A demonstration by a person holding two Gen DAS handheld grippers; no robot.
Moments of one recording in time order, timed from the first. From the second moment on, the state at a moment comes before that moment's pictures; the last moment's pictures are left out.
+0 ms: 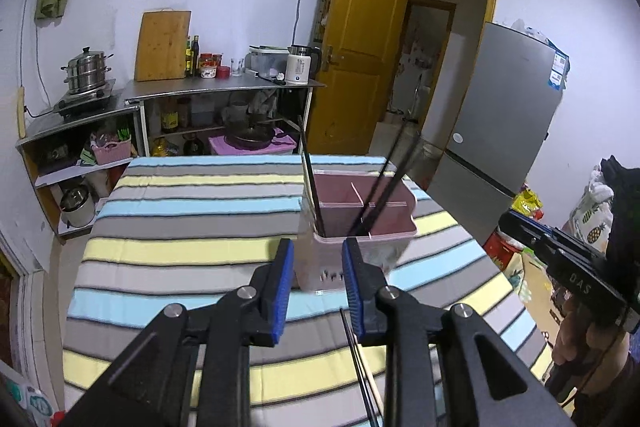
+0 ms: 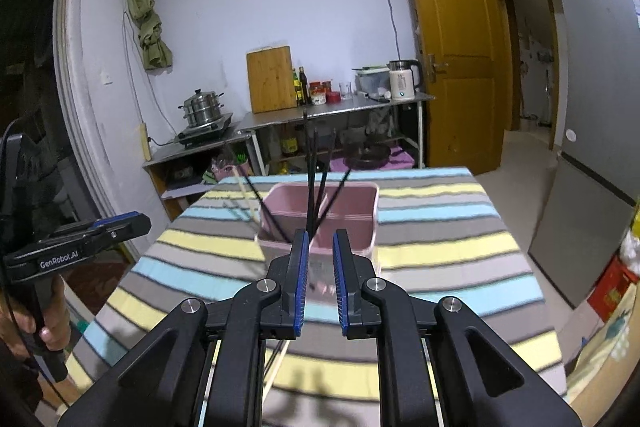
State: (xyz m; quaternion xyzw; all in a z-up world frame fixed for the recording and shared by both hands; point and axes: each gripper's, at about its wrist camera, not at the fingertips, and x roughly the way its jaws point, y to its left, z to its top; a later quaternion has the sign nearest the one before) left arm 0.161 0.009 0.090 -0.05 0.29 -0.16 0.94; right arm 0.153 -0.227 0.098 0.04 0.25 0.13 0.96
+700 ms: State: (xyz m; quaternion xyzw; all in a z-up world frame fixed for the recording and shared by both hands) left arm 0.108 -0.010 0.028 -0.05 0.34 -0.17 0.92; right arm 0.099 -0.230 0.040 0.06 0.31 0.13 0.94
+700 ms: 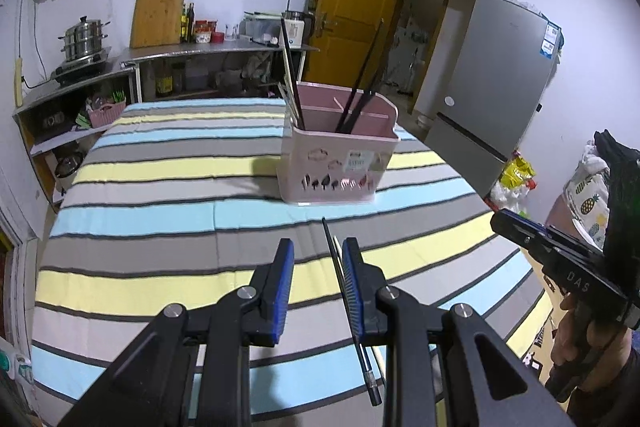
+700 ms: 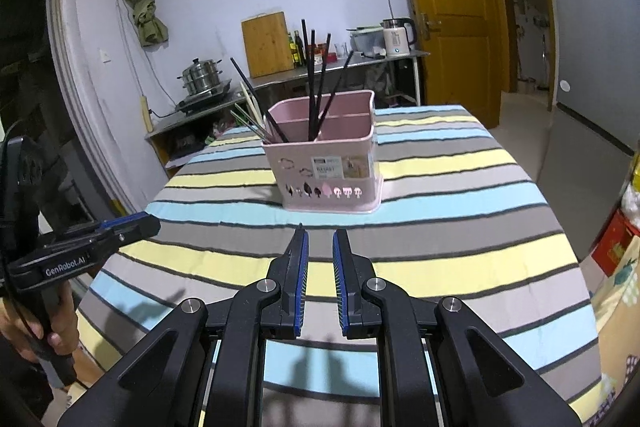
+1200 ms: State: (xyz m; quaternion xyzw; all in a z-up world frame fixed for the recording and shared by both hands) left arm 0.126 -0.031 -0.021 -0.04 0.40 -0.18 0.90; right arm 0.110 -0.220 0.007 0.07 0.34 0.15 0.93
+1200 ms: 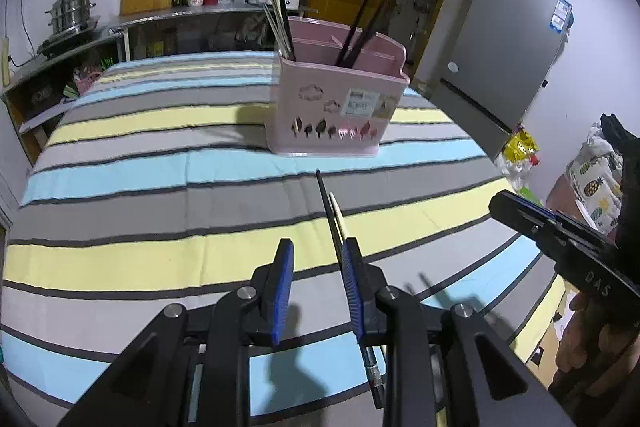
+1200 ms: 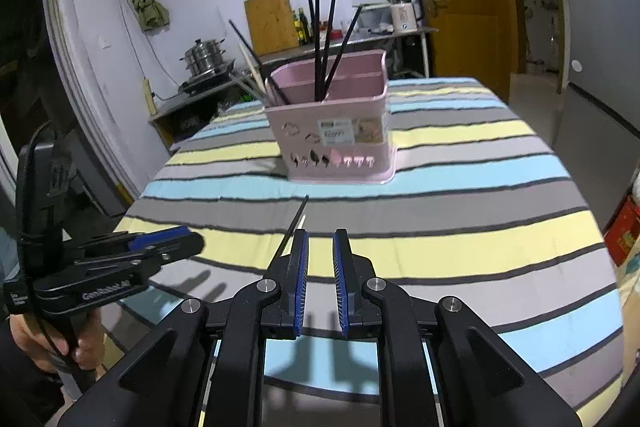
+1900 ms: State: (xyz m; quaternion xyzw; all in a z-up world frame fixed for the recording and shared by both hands) left arm 0.157 -0.063 -0.065 -0.02 0.46 -0.18 0.87; right arm 0.127 -0.233 -0.016 0.09 0.37 0.14 0.91
